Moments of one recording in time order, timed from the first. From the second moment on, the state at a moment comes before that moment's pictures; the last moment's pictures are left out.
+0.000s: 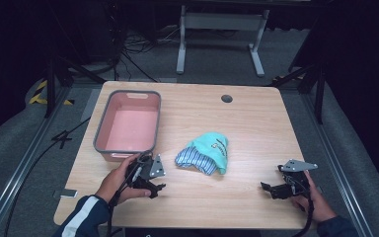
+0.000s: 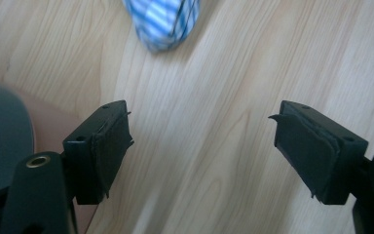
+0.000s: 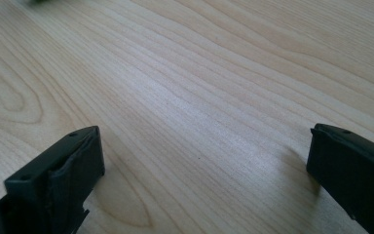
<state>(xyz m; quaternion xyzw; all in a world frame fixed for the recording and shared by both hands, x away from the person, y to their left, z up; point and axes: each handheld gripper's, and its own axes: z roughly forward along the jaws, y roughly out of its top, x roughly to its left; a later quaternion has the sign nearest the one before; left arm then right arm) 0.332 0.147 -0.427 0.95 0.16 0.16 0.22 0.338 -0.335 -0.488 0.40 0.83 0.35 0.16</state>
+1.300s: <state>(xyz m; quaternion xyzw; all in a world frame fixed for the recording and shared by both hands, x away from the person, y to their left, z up) 0.316 0.299 -0.477 0.88 0.33 0.12 0.32 0.338 -0.335 -0.488 0.40 0.83 0.35 0.16</state>
